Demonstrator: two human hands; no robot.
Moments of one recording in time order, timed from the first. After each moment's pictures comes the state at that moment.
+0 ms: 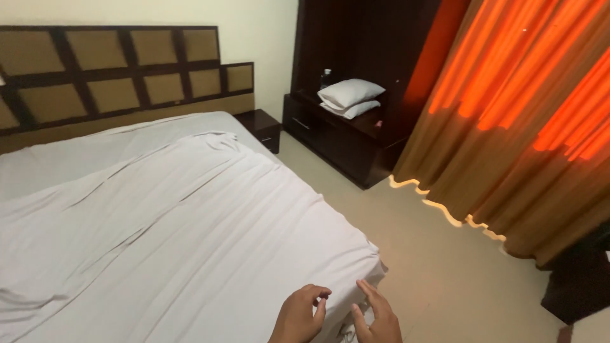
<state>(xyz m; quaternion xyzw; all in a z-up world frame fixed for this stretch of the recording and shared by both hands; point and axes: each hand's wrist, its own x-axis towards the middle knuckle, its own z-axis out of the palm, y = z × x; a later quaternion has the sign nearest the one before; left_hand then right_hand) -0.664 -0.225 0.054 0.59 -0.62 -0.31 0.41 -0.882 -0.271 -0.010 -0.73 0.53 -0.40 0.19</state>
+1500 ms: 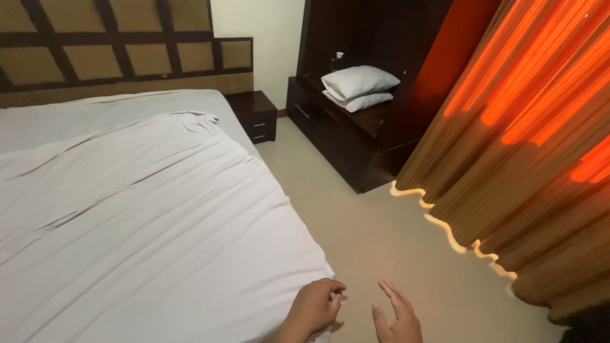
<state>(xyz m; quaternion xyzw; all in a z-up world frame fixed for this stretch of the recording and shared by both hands) -0.898 -0.463 0.001 0.60 -0.62 -0.28 0.42 -1.127 -0.515 -0.037 -0.73 0.55 -0.36 0.21</state>
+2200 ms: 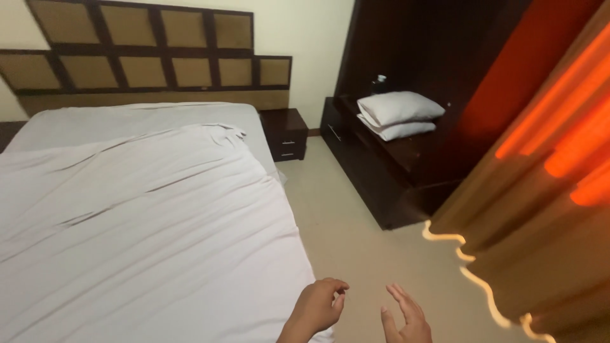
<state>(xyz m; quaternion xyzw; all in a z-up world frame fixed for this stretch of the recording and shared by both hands) -0.900 -0.614 0.021 0.67 -0.56 -0.25 0.42 -1.128 -0.729 -0.052 -0.79 0.47 -0.33 0.22</state>
